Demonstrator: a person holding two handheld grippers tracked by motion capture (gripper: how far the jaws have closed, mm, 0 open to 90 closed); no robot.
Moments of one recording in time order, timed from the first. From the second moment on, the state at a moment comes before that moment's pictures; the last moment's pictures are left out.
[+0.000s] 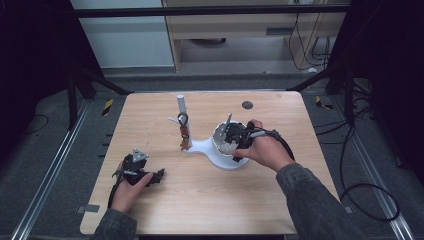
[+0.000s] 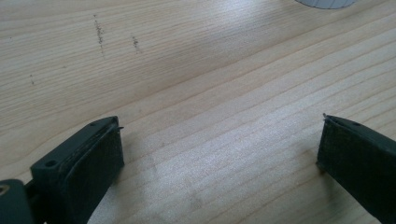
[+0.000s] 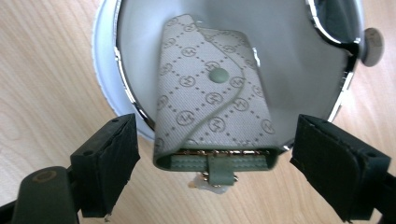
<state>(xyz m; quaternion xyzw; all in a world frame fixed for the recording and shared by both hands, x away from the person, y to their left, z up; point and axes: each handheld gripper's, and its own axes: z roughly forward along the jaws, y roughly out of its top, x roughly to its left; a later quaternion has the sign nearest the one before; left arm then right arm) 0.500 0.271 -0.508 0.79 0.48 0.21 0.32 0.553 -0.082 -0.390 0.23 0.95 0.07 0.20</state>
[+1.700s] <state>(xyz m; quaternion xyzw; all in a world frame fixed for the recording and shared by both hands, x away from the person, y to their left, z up) 0.500 0.270 -0.508 0.79 0.48 0.21 0.32 0.526 -0.125 -0.368 0.23 0.93 0.14 0.24</state>
